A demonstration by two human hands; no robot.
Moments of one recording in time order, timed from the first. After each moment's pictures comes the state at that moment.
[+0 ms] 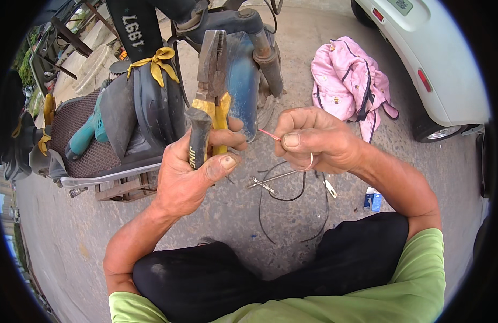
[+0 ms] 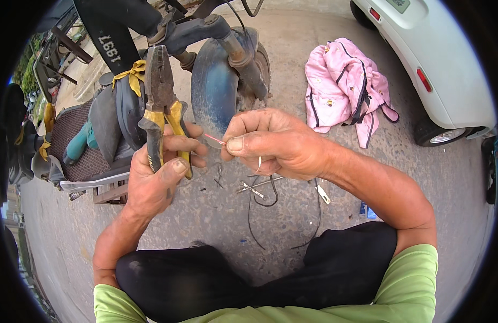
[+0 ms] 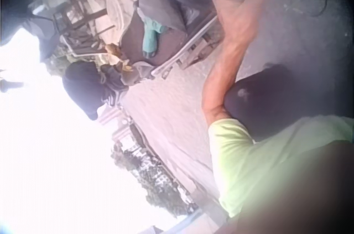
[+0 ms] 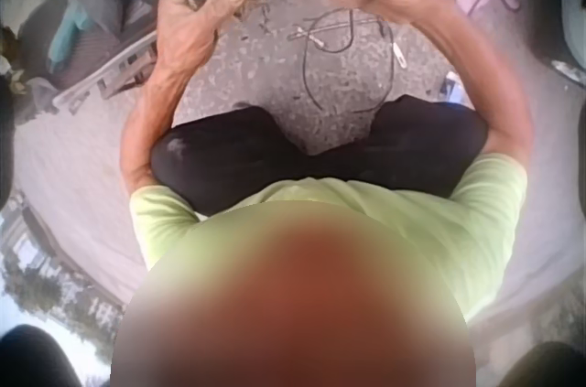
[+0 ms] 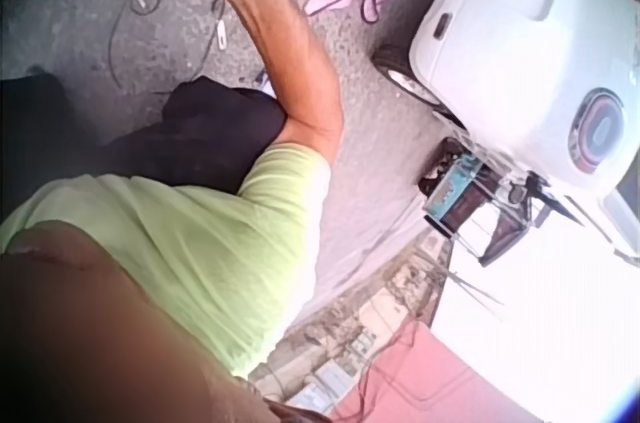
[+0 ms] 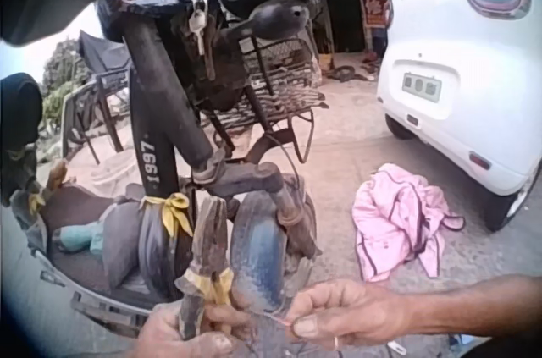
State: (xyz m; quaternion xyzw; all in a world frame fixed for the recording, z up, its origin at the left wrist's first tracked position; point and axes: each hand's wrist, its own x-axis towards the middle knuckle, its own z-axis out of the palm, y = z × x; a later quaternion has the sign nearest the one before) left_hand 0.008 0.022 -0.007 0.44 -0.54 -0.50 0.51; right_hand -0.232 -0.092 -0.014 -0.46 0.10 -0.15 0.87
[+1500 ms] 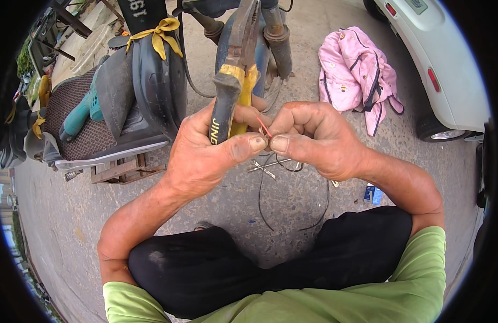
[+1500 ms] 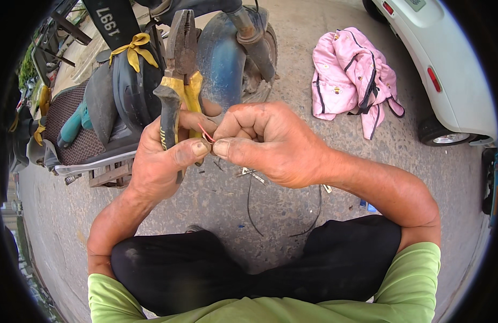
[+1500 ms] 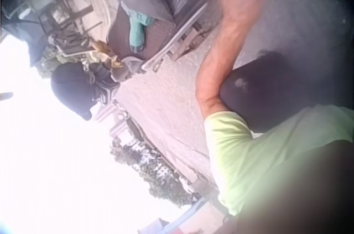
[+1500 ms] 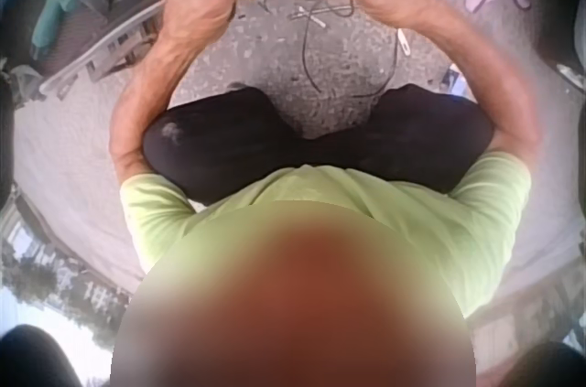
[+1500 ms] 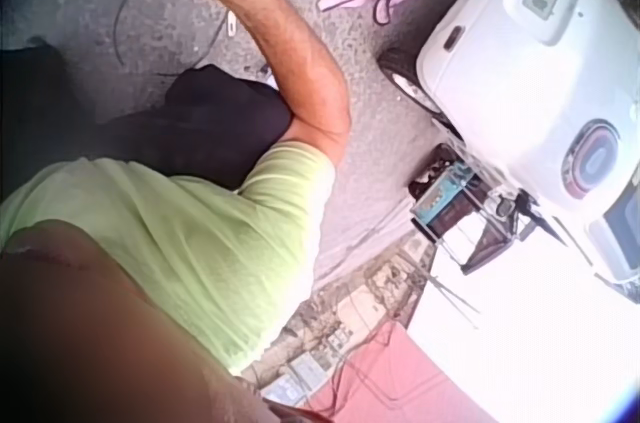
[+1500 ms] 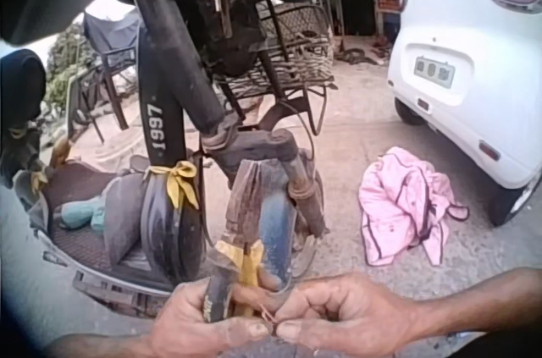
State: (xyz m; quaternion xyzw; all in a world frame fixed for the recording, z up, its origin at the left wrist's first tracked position) left_hand -0.006 0.016 -0.014 0.43 -0.51 -0.54 0.52; right_hand -0.216 -0.066 -0.014 -0.64 0.17 -0.21 0.72
